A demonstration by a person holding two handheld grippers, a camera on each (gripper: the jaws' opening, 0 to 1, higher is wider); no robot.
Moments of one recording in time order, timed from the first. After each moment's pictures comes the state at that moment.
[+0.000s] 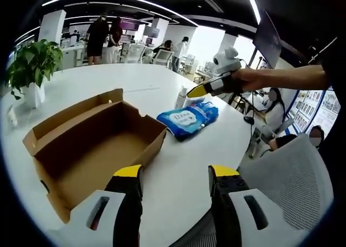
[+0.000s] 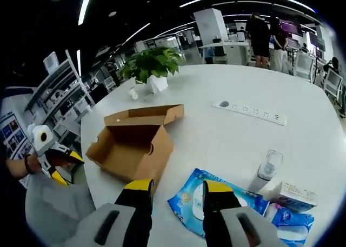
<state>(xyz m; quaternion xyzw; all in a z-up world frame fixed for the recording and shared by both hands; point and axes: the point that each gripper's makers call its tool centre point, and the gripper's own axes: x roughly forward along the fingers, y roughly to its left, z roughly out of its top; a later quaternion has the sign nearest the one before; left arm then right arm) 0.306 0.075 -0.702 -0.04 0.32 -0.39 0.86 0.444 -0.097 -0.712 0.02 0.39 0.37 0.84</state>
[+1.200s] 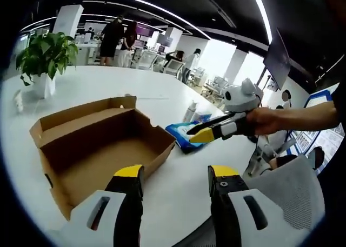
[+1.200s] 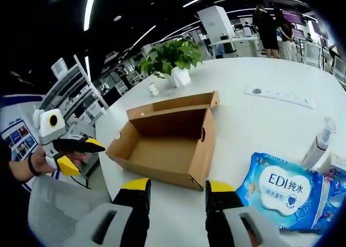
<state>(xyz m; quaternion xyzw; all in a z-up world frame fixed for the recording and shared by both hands) 0.322 0.091 -0.686 -0.10 0.30 -0.35 0.88 0.381 -0.021 -0.735 0.06 0.39 0.41 0.82</state>
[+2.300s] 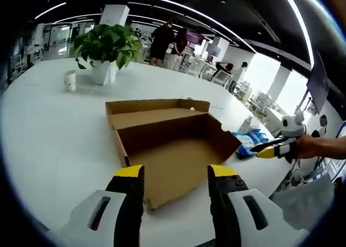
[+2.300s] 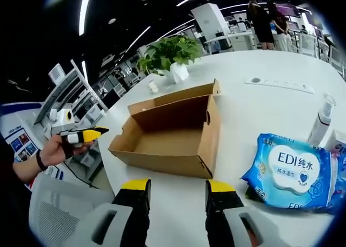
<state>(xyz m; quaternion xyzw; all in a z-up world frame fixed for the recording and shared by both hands) 0.343 0.242 -0.716 -0.13 0.31 -0.14 0.93 0.359 -0.017 -0.747 0.08 0.41 0.40 0.82</state>
